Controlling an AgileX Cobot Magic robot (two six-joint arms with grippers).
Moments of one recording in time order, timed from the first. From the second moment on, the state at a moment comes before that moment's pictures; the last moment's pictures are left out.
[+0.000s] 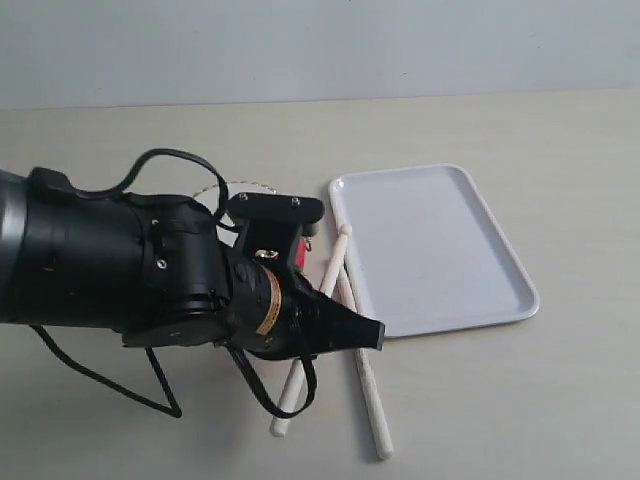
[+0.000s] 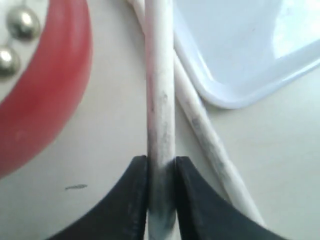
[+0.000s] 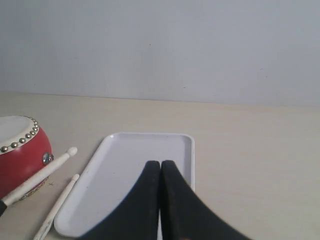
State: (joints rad) left arm -1.00 1.80 -0.91 0.47 0.28 -1.09; right arm 0.15 0.01 -0.01 0.06 0.22 0.01
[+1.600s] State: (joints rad) left arm -1.00 0.61 -0.35 1.18 0.29 -1.42; right arm 0.15 0.01 -0.01 0.32 -0.11 0.14
